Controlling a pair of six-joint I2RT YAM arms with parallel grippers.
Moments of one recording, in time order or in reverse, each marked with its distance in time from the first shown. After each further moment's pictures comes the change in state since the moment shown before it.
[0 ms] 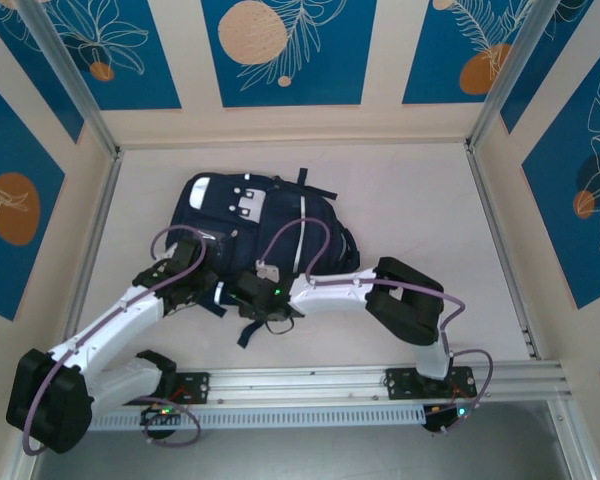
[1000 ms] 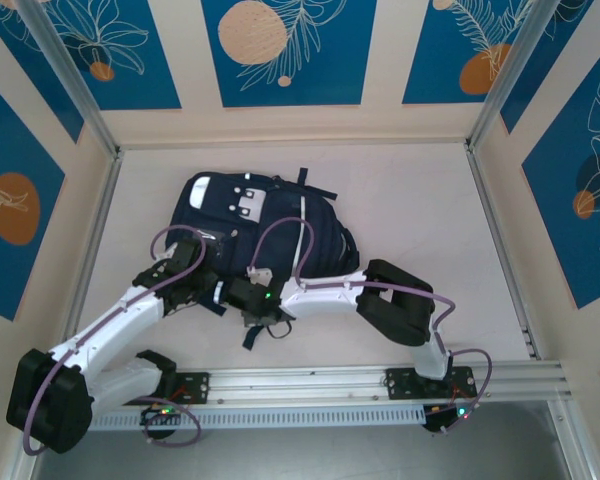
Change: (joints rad) left arm 0.002 0.000 0.001 -0.001 -0.007 0.004; right arm 0.037 0.037 0.047 -0.110 0.051 -0.158
